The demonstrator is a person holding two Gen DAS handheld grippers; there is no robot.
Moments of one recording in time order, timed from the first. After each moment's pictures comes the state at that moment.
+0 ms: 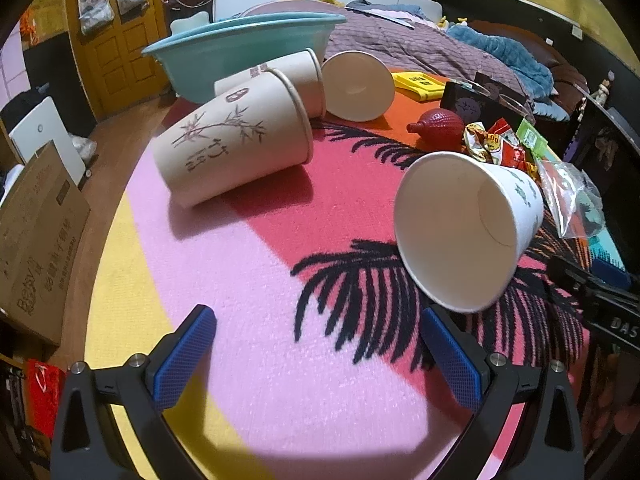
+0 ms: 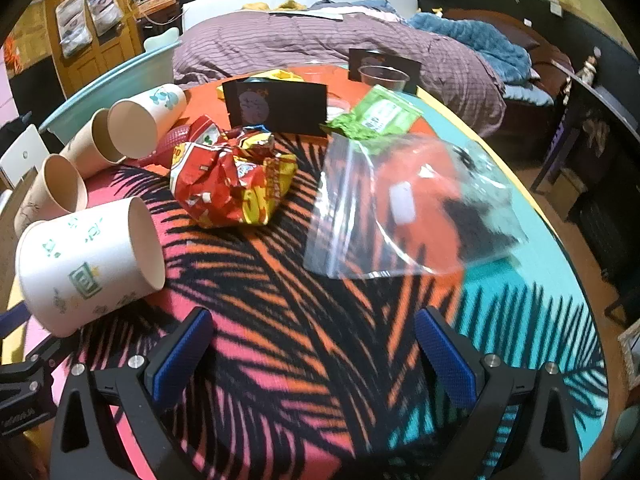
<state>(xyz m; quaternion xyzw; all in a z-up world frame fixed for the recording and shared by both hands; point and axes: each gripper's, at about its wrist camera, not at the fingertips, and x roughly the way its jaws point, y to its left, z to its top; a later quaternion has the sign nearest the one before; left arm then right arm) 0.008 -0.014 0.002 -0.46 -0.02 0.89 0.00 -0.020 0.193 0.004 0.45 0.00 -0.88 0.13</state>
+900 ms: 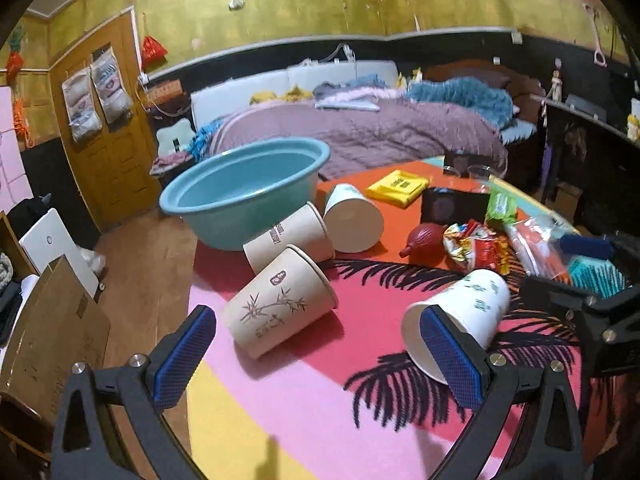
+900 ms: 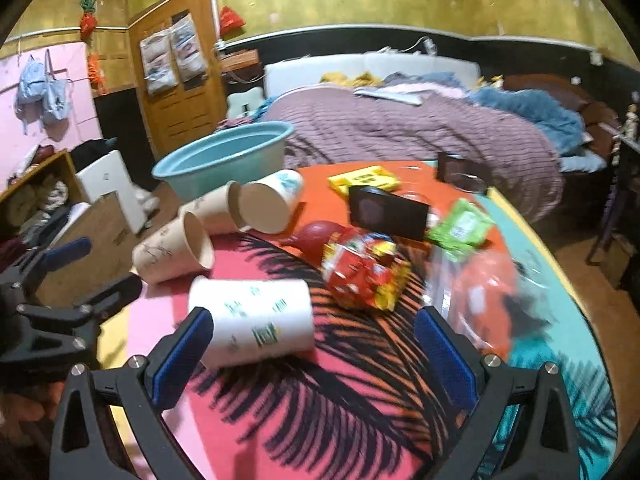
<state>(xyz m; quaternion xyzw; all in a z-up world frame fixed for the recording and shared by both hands) -0.004 -0.015 0.085 -0.32 0.09 0.94 0.02 0.012 0.155 0.073 0.33 -0.01 -0.90 0.28</state>
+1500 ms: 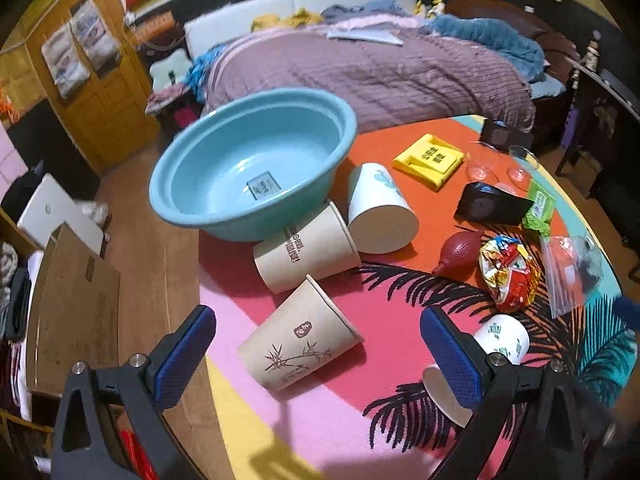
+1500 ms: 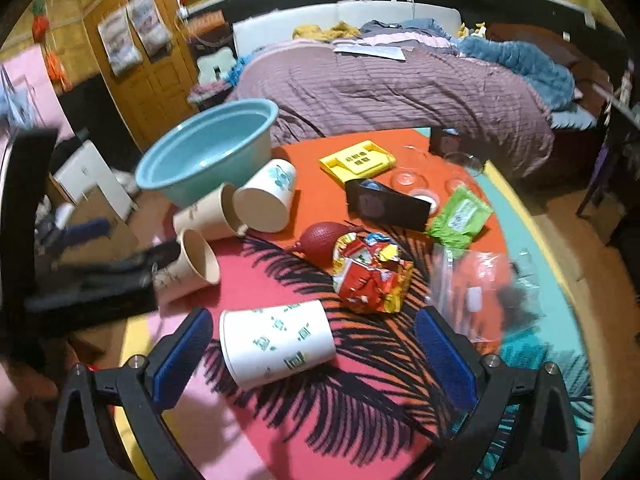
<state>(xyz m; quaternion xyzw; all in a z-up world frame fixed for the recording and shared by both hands) -0.096 -0.017 0.121 -0.48 0.08 0.88 0.00 -0.010 0.129 0.123 0.45 -0.01 -0.87 0.23</state>
